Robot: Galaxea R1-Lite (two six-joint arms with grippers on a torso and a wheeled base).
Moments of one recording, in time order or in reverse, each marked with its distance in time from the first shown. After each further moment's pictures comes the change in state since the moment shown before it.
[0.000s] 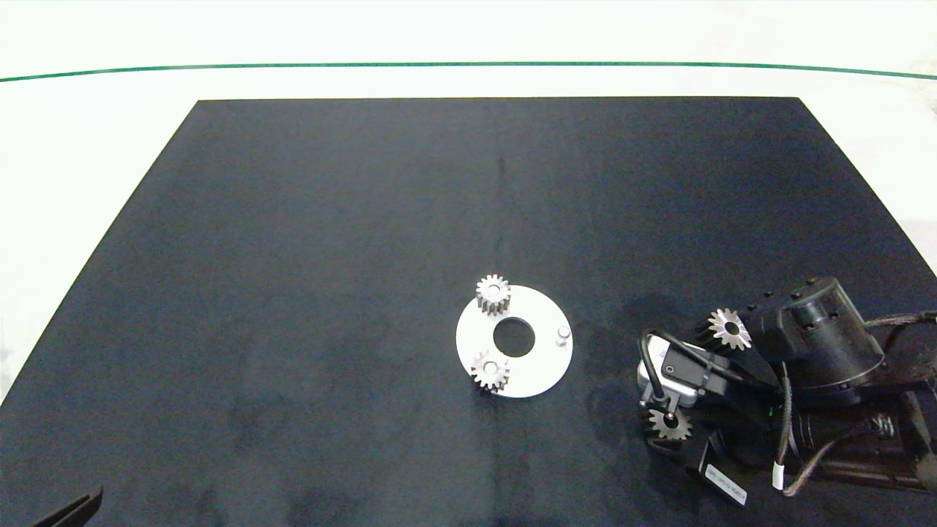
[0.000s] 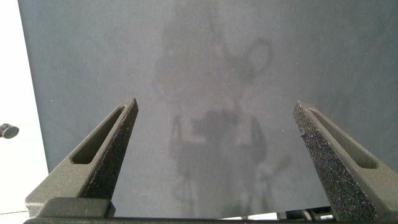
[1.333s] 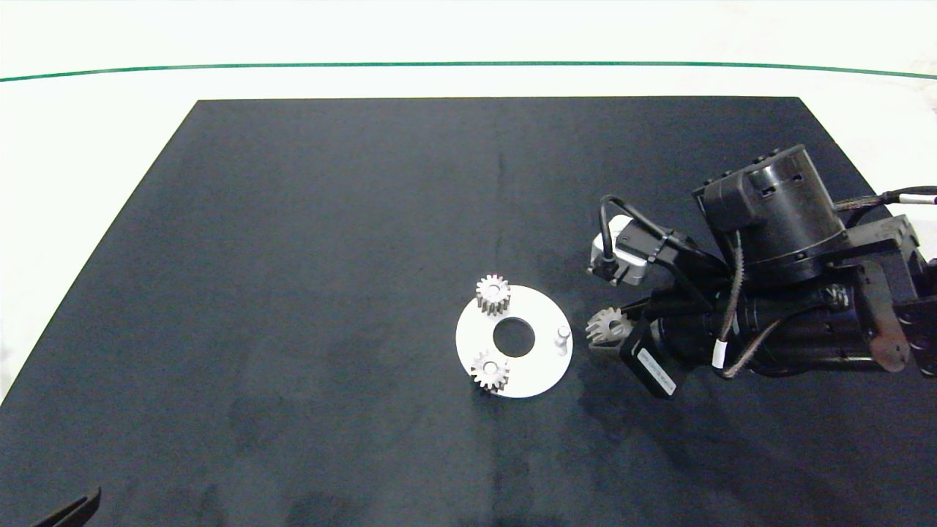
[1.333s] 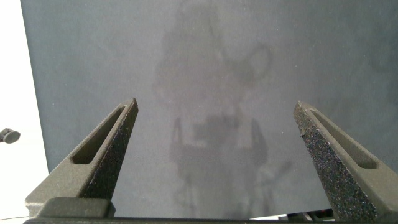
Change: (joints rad) left arm -0.004 -0.019 0.015 -0.020 -0.001 0.004; right arm 0.077 0.103 -0.437 0.182 -0.031 0.175
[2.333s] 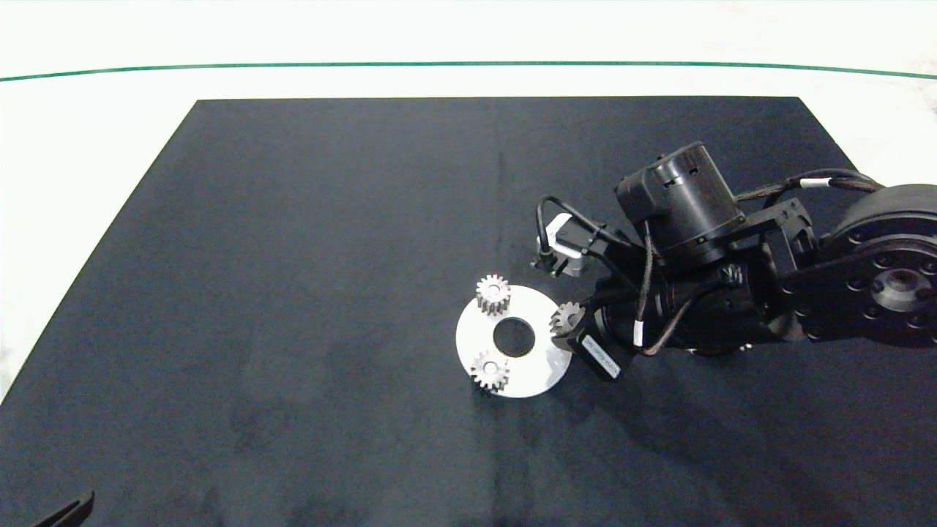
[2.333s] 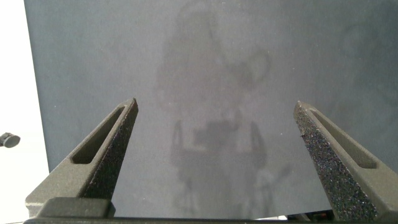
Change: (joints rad) left arm -0.004 -0.025 0.002 0.000 -0.001 0.000; right arm 0.044 0.141 -0.178 0.079 -0.020 0.010
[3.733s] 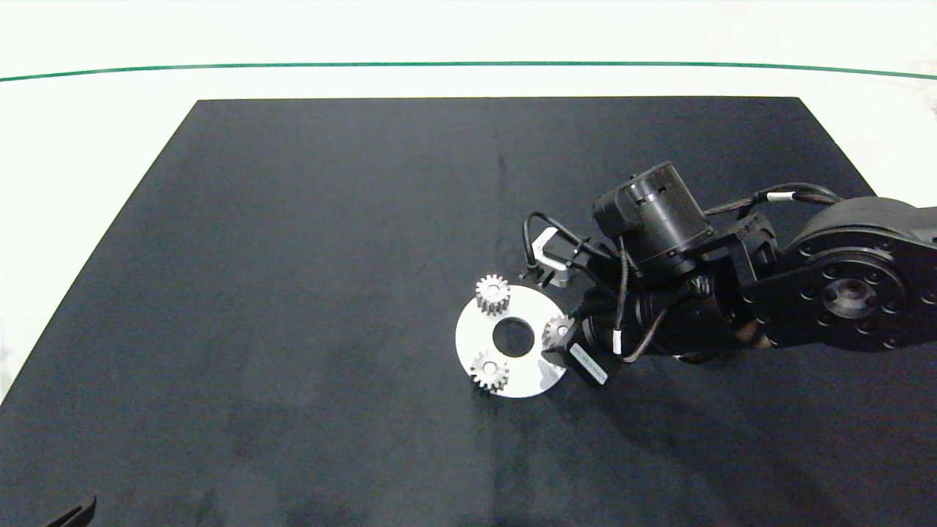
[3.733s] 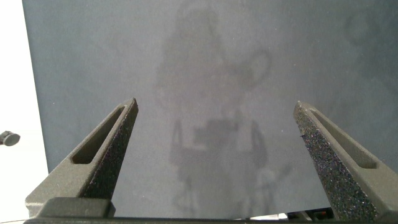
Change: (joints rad) left arm 0.001 -0.004 0.012 0.000 0.000 0.001; right arm 0.002 0.041 -0.005 0.000 -0.013 0.013
